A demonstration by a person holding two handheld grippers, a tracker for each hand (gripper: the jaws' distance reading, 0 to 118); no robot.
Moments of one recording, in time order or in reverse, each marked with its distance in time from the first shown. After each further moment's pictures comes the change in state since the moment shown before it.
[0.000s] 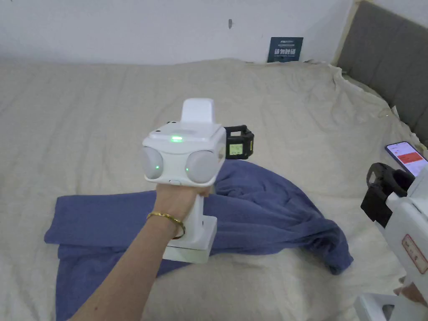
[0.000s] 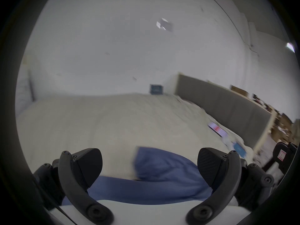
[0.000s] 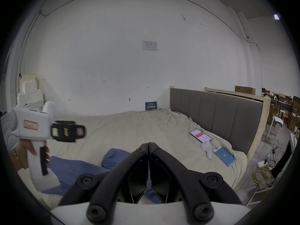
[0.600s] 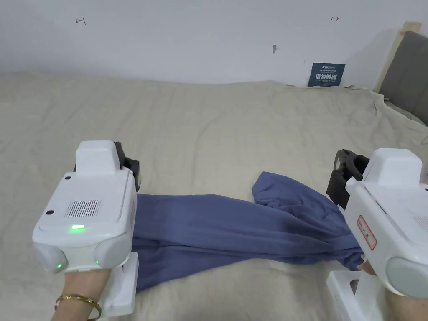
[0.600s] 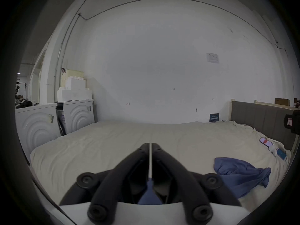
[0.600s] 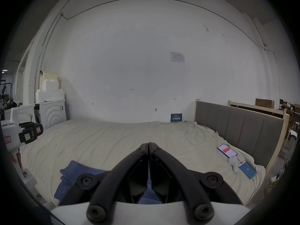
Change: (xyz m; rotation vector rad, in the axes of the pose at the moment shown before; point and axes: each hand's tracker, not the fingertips) left arm -0.131 -0.061 0.159 0.253 0.417 -0.027; right arm -0.096 0.013 0.000 0.087 0.184 0.066
